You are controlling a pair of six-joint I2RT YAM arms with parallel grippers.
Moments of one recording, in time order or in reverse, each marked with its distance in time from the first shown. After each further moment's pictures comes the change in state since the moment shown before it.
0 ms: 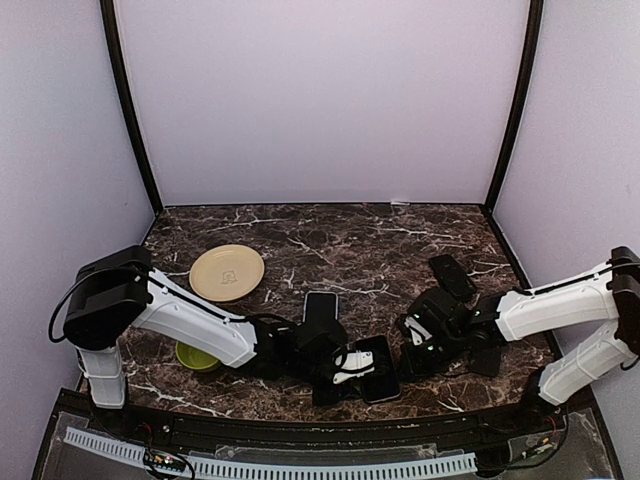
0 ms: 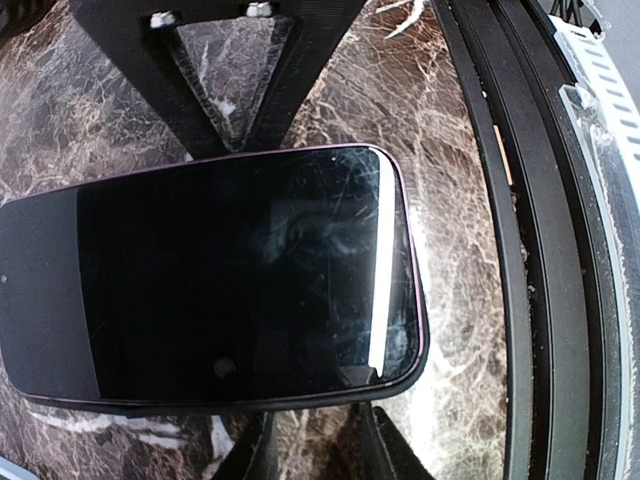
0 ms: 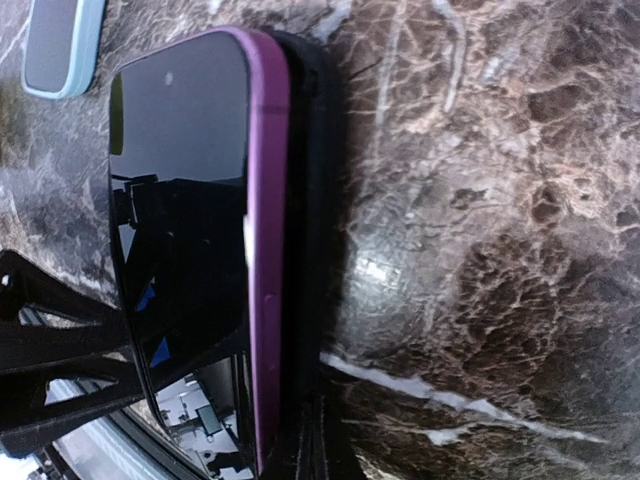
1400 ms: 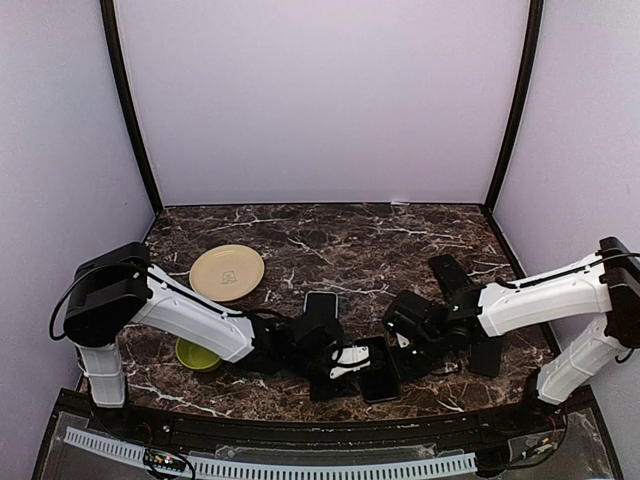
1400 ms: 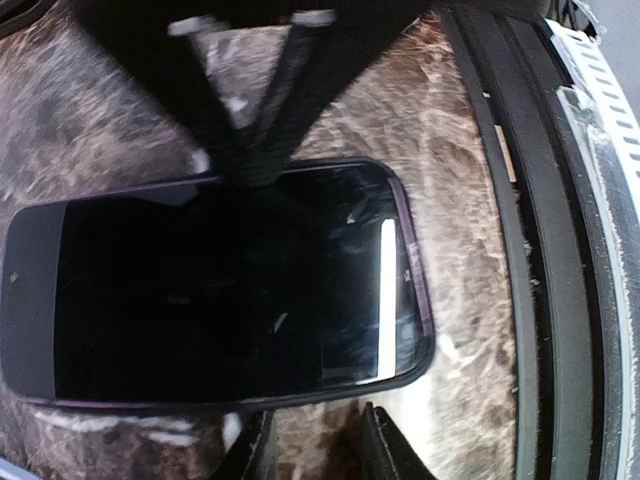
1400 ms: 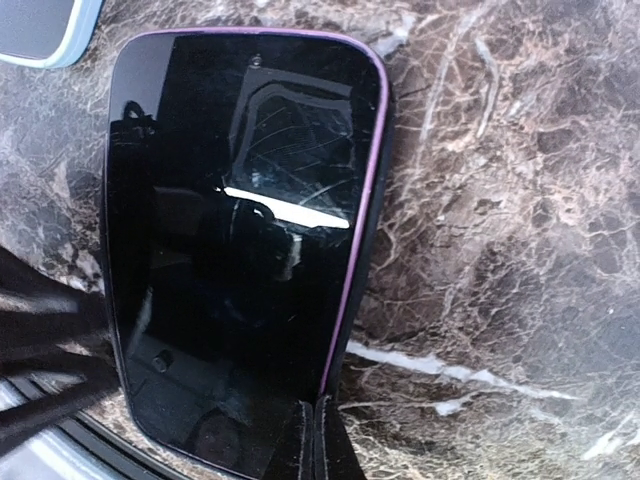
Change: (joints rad) left arm 0.036 -0.004 -0.004 -0.002 0.027 0.002; right arm 0.139 0.117 0.184 -0.243 0.214 -0.024
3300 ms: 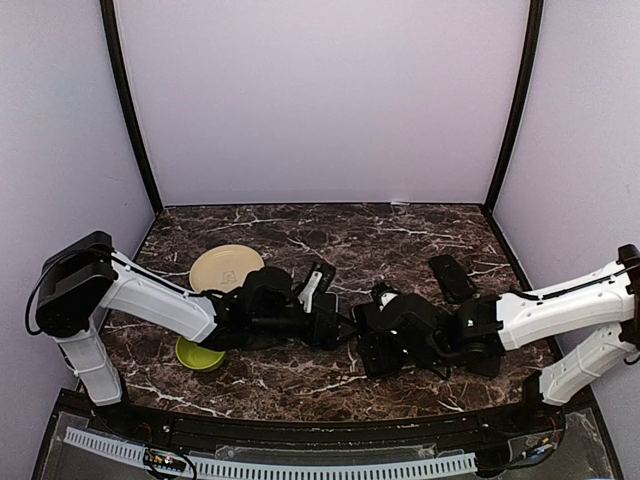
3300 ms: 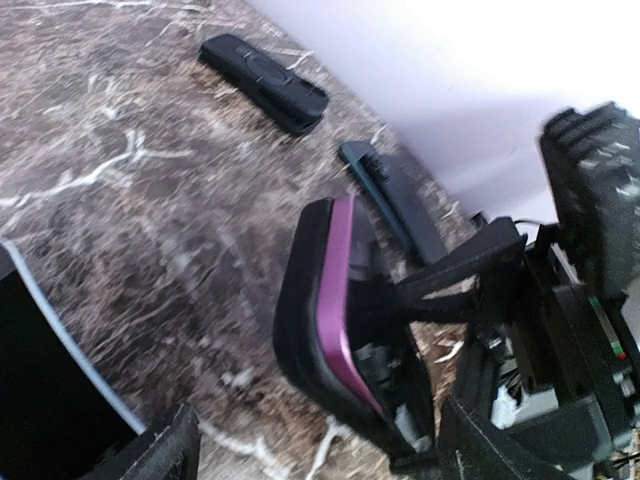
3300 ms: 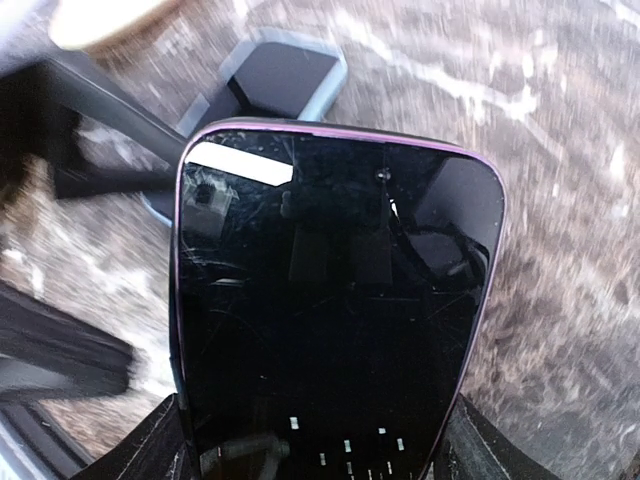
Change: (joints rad) left arm 0.179 -0.187 -0.200 0.432 -0.004 -0.785; right arm 0.163 -0.116 0.020 0.214 0.434 -0.068
